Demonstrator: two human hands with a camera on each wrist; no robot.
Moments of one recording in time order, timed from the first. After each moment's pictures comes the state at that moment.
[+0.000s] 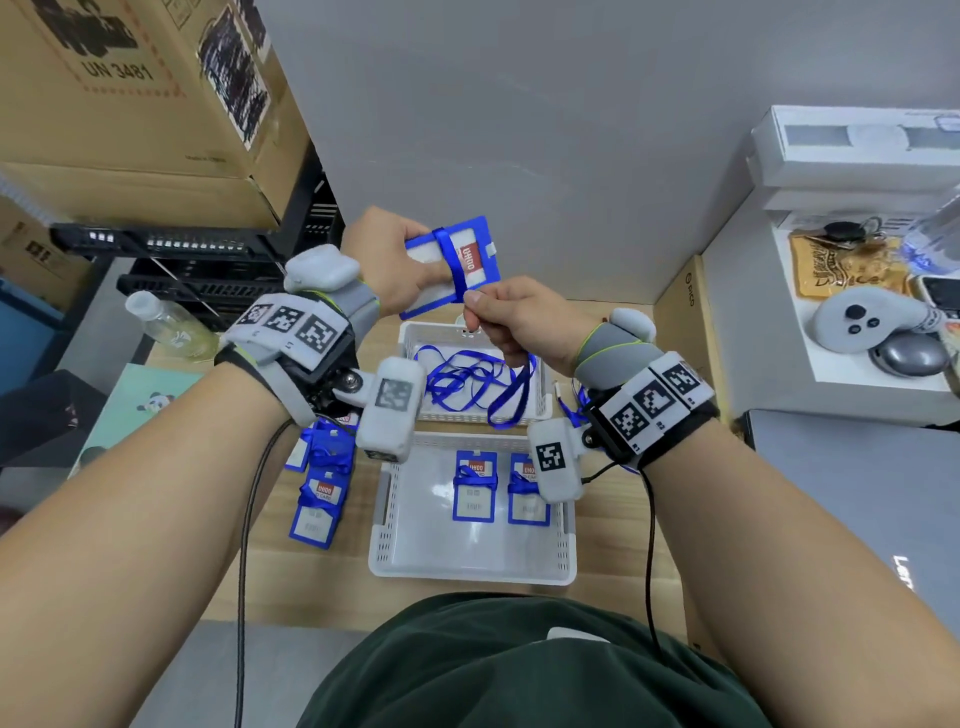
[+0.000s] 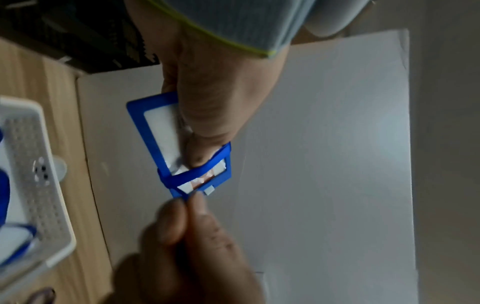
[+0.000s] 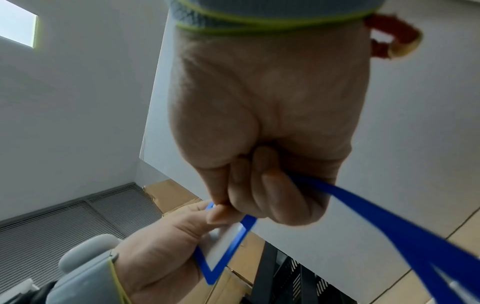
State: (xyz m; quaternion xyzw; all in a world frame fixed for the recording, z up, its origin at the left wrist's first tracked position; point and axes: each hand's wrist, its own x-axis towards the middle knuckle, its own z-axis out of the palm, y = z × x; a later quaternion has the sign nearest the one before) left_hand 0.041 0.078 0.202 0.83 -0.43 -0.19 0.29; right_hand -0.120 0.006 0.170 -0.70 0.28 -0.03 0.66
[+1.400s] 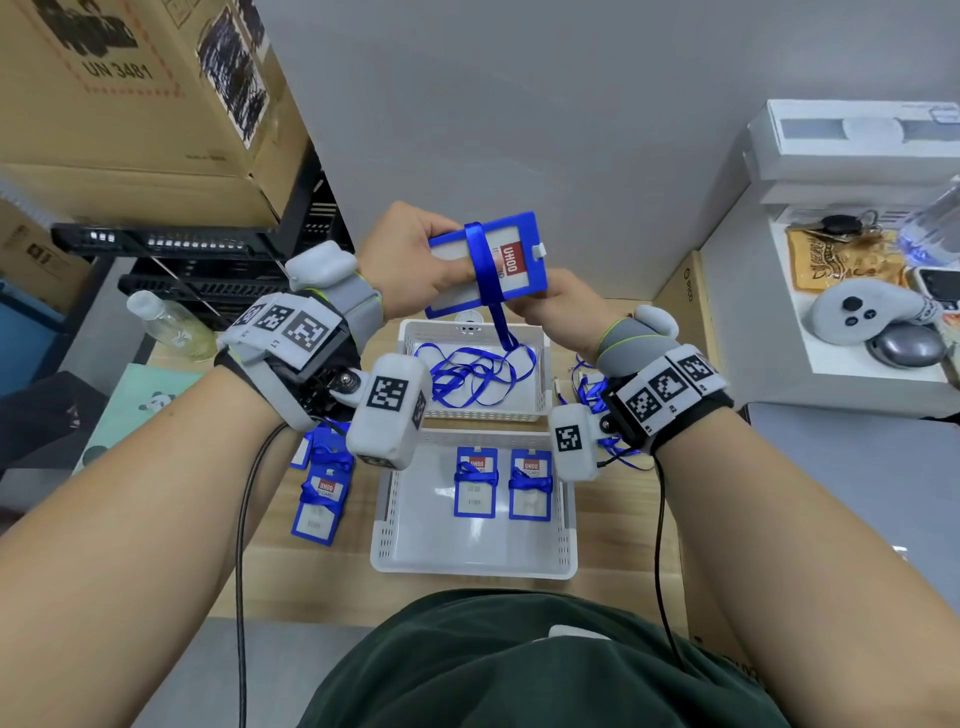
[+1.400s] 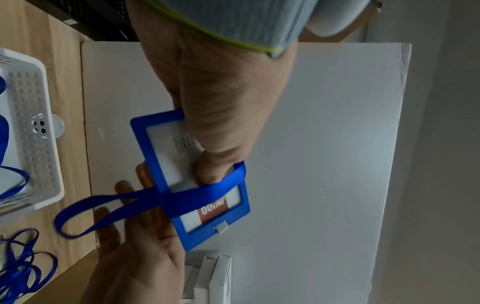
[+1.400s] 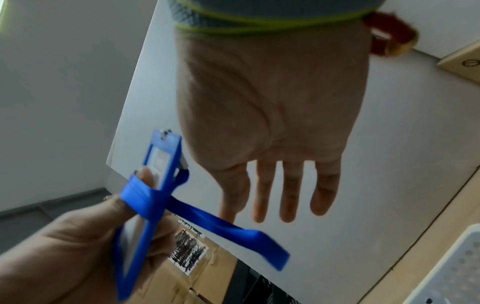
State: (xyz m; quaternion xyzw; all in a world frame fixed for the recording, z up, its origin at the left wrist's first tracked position) left_hand 0.015 0.086 0.221 0.76 -0.46 -0.28 0.37; right_hand -0.139 -0.015 0.155 -0.76 0.35 -0.09 0.54
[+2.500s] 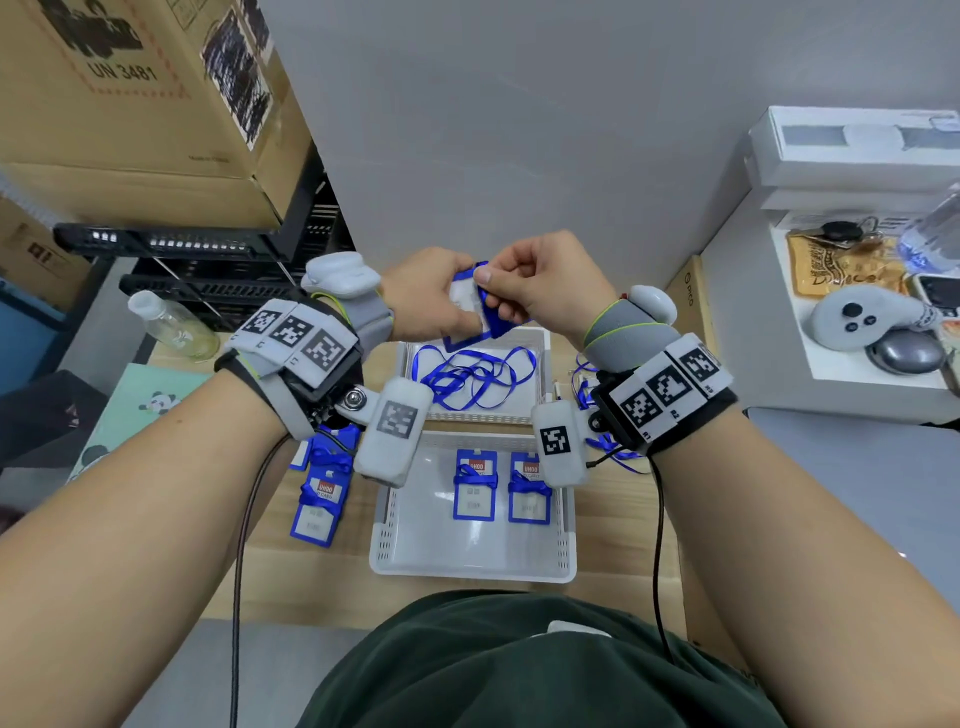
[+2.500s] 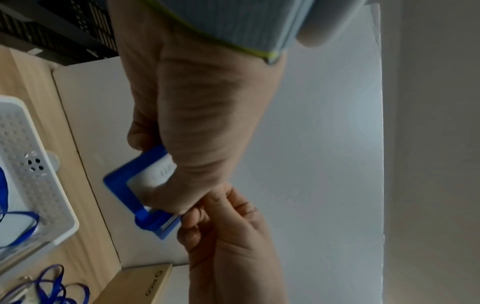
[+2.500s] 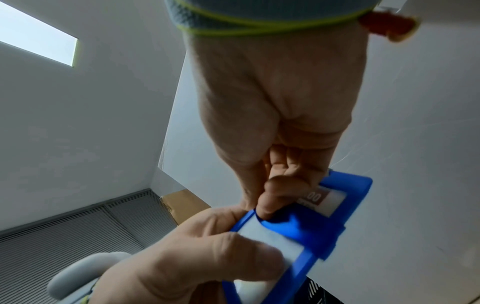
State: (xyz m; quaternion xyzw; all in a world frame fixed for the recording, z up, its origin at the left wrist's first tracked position) left_hand 0.014 0.088 0.214 0.75 -0.58 -0.29 0.16; right_hand -0.122 -0.003 0.194 -0.74 0.35 -0.15 0.56
